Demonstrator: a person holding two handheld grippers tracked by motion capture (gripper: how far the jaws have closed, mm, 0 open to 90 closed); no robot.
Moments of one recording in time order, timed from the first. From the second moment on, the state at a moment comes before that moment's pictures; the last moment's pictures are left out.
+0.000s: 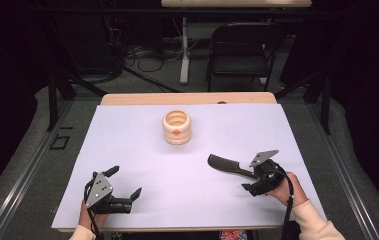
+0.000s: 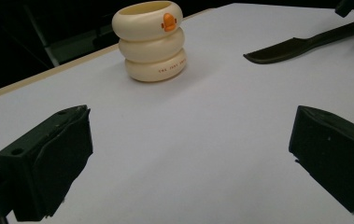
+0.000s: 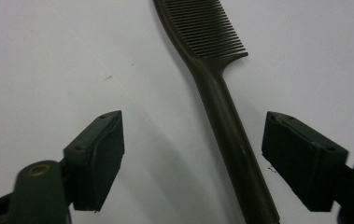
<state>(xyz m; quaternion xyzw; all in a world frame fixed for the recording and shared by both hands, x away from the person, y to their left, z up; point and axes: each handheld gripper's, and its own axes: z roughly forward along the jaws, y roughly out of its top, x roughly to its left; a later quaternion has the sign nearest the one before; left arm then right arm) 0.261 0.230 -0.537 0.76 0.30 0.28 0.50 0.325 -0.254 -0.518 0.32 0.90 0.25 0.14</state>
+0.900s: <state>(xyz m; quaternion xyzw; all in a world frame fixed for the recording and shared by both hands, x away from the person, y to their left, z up) 0.260 0.229 -0.536 0.76 0.30 0.28 0.51 0.344 -0.248 -0.521 0.31 0.92 0.21 0.11</state>
